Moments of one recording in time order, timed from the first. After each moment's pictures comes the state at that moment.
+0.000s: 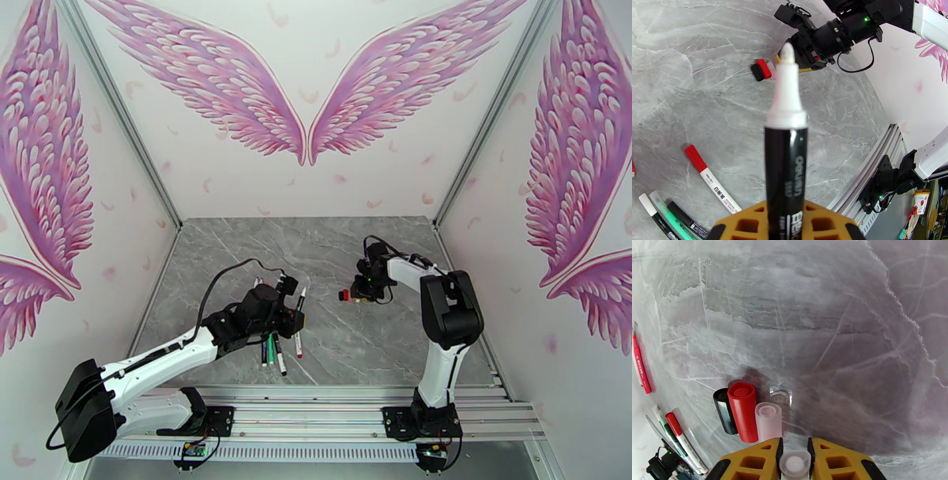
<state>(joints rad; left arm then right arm) -0.84 1.20 0.79 -0.24 0.17 -0.55 0.17 1.96 1.28 -0.71 -0.37 0.25</state>
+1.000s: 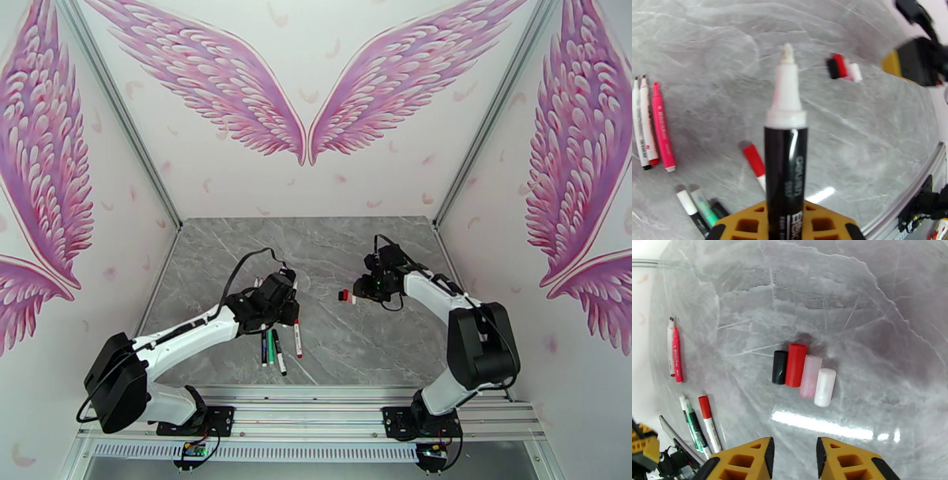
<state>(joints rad) -0.77 1.44 0.98 -0.48 -0.08 -0.53 0.18 1.56 1.02 -0.57 -0.41 0.33</state>
